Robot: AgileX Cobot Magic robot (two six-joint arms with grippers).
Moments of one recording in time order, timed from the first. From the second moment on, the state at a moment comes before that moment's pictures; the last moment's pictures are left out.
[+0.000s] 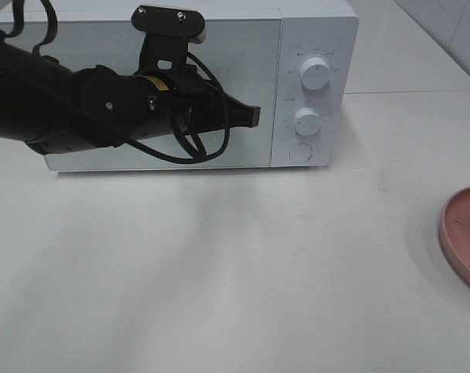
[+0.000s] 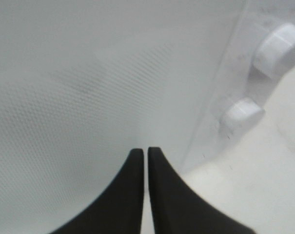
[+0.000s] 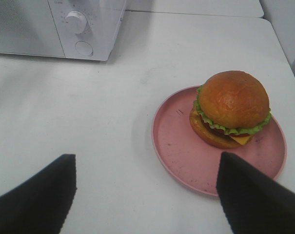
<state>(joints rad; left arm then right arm) -0.73 1.89 -1.08 -0.54 -0.30 0.35 0.16 0.00 -0.50 -0.08 1.00 0.06</state>
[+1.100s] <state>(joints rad) -0.52 1.57 -1.08 -0.28 0.97 0.16 0.16 0.00 -0.50 -0.08 1.00 0.06</state>
